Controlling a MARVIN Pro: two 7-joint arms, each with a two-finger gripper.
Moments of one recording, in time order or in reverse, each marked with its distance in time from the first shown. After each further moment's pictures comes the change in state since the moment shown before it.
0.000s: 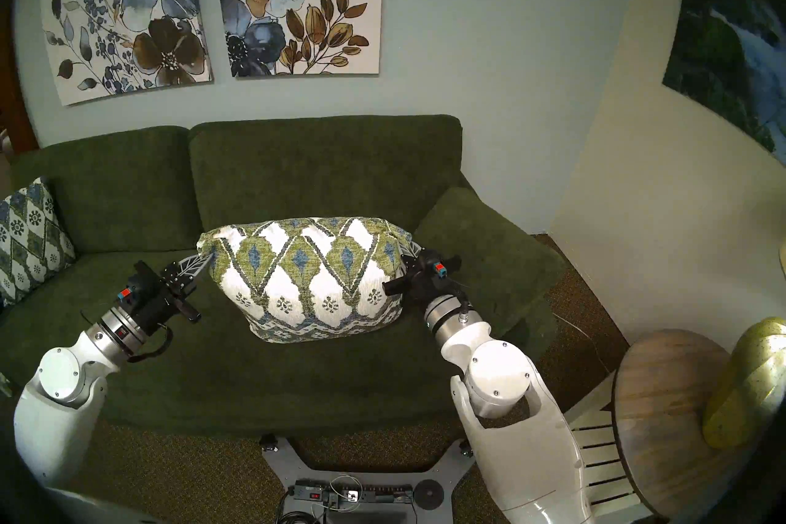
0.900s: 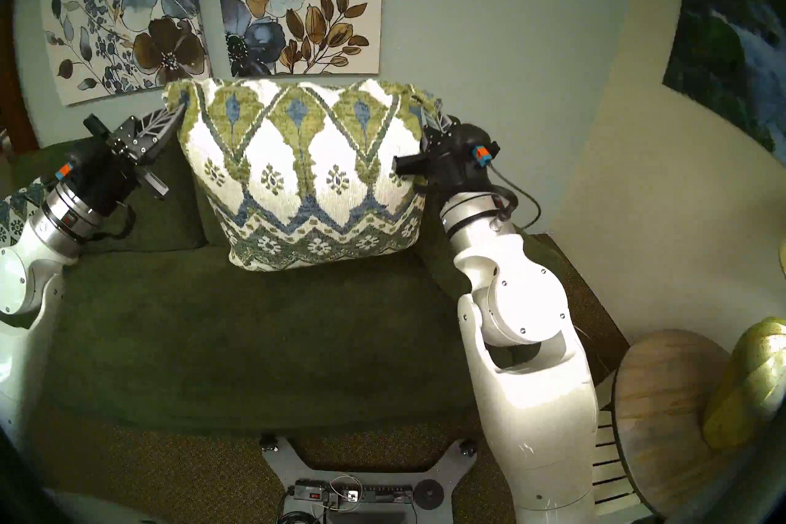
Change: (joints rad) left arm -0.186 0.116 -0.192 -0.303 -0.041 0.073 0.042; right arm 0.193 -0.087 0.032 -0.279 0.041 0.045 -0.068
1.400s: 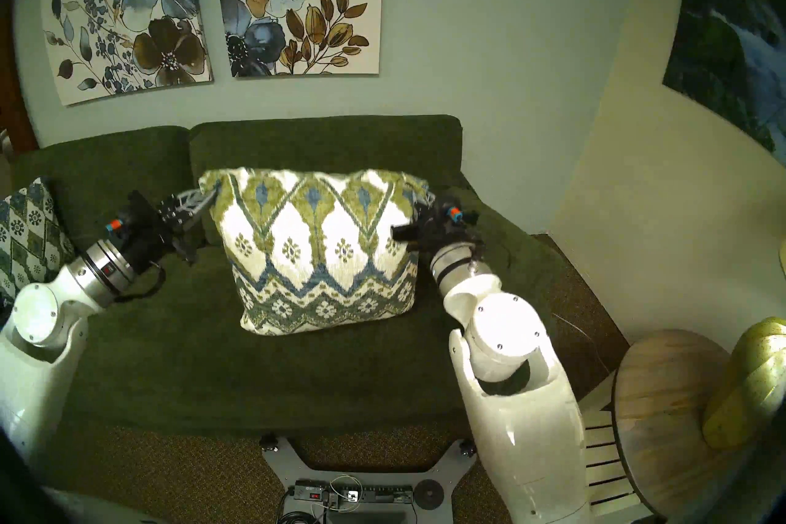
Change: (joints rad) left arm 0.145 -0.049 0.179 0.179 0.075 0.103 -0.041; right arm -0.146 0.034 -0.024 0.238 -0.038 0.150 -0.023
